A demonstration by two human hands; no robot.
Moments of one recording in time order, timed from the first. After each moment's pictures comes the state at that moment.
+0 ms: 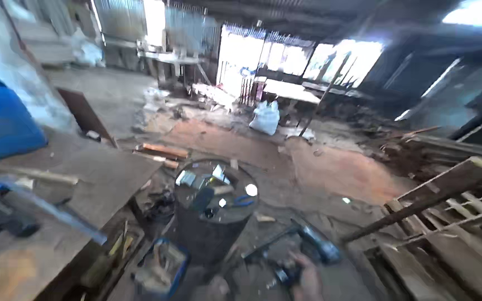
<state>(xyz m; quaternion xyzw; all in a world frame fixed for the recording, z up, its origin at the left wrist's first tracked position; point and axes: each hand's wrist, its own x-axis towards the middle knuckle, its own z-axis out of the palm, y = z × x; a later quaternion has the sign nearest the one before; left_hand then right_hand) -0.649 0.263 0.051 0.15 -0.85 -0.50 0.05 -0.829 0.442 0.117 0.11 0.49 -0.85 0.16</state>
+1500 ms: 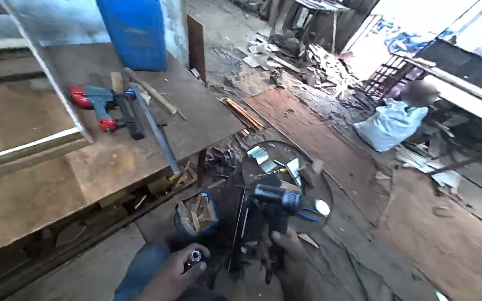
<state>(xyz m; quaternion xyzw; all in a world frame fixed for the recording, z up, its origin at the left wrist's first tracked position) -0.548 0.168 0.051 0.32 -0.69 -0.63 0.12 -0.839 0.249 0.099 -0.29 0.38 -0.69 0.55</state>
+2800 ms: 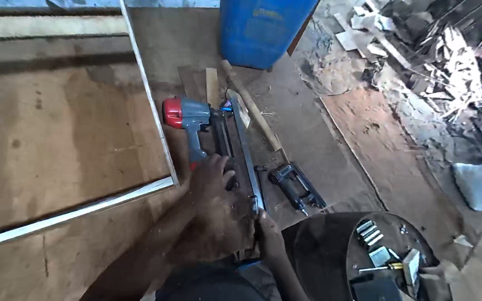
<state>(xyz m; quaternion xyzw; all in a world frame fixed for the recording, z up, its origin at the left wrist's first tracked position) -0.412 -0.416 -0.013 0.54 -0.79 -0.29 0.12 -0.602 -0.248 -0.030 -0.34 0.56 -0.49 0.57</state>
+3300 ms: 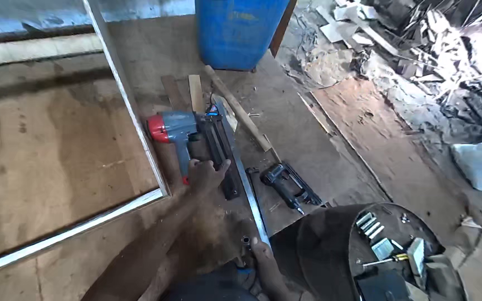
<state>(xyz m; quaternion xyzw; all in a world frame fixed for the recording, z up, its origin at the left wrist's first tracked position) -0.448 -0.451 -0.042 0.65 -0.70 -0.30 0.06 -0.606 -0.196 -0.043 -0.33 0.57 -0.45 0.61</state>
